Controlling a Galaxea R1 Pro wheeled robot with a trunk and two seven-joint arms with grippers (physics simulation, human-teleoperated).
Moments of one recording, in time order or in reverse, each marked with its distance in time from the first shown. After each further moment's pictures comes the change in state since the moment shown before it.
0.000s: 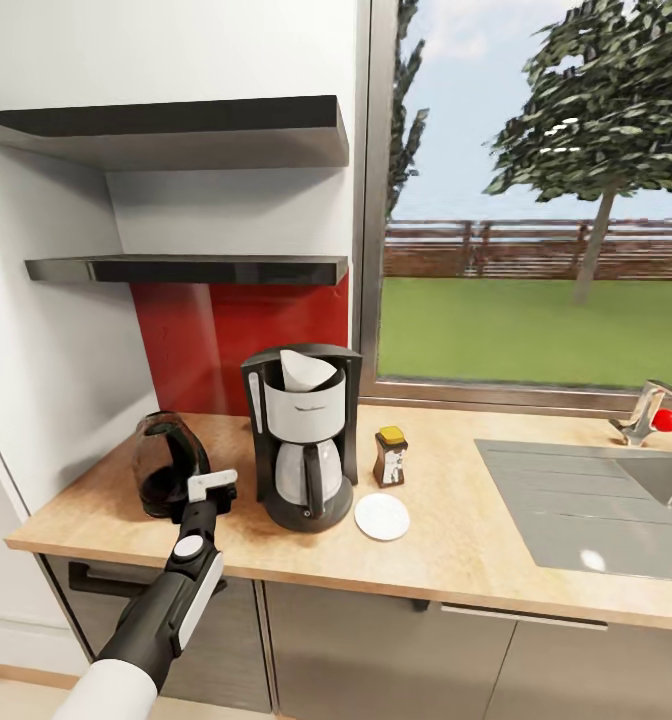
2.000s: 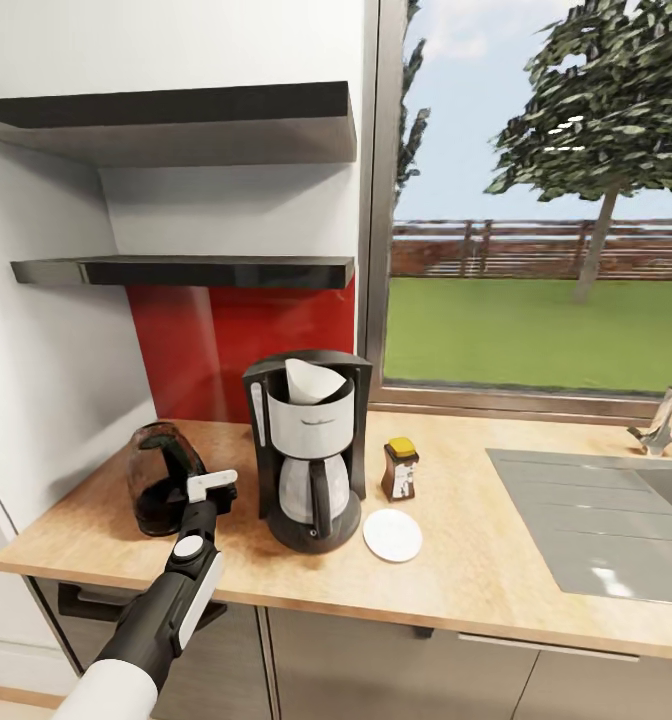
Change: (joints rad) left arm 0.000 -0.002 0.004 0.001 0.005 -0.003 -0.004; right arm 0.055 -0.002 0.000 0.000 0.001 0.004 -0.002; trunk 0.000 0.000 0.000
